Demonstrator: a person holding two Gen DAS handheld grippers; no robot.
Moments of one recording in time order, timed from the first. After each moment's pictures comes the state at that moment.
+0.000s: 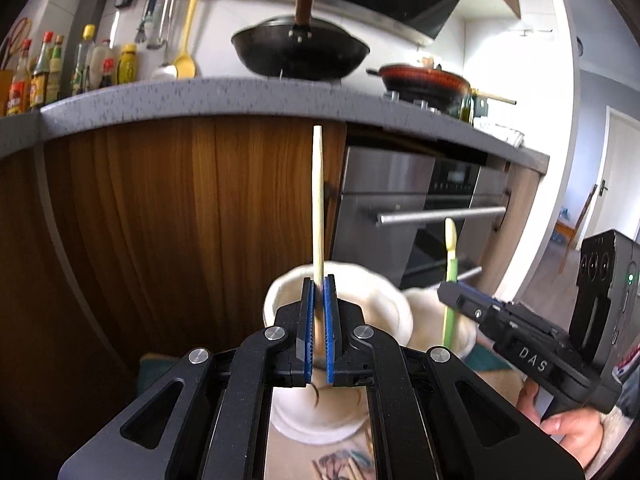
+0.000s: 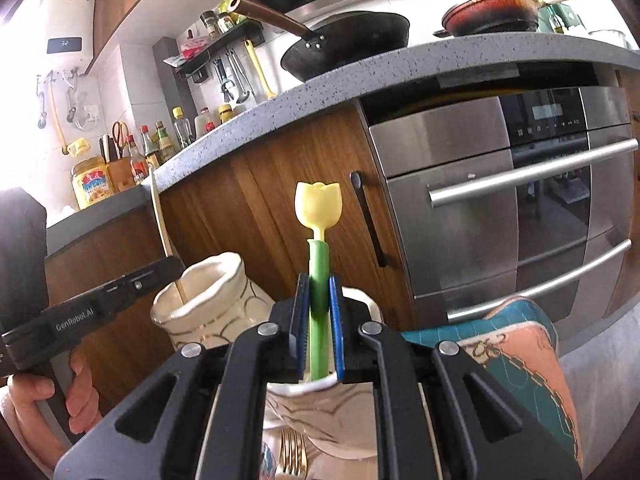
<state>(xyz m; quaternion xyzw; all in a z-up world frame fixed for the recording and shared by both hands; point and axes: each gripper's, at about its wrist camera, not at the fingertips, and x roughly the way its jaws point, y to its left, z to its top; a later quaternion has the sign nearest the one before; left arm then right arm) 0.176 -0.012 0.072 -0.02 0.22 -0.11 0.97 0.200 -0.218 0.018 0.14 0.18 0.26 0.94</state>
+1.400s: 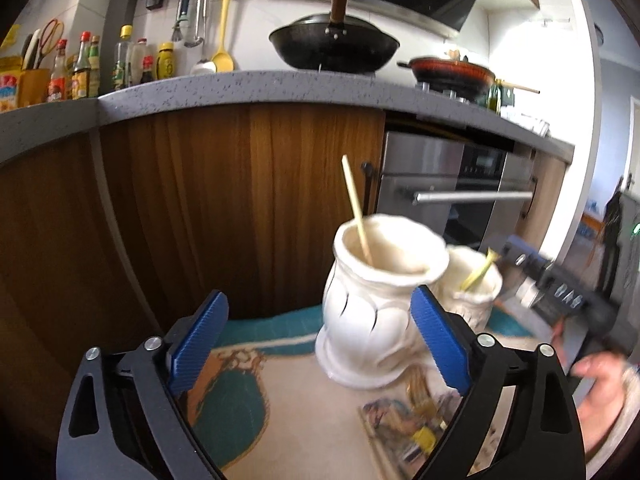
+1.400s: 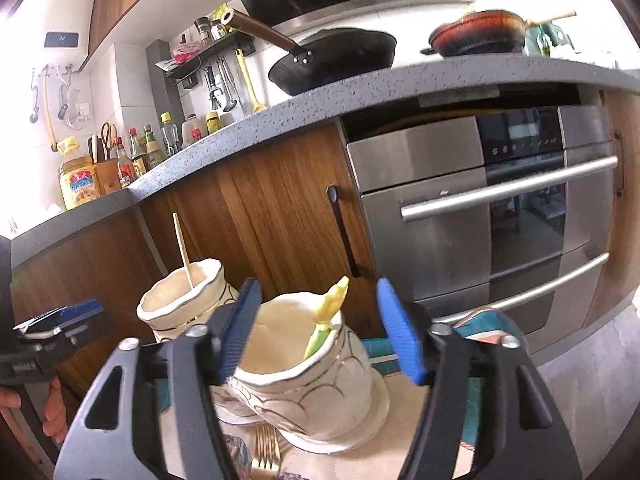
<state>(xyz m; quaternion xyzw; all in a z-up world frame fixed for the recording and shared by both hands) 0.129 0.015 0.065 0.00 0.24 -0.04 0.97 0.185 -0.234 0.026 0.12 0.16 0.21 0.96</state>
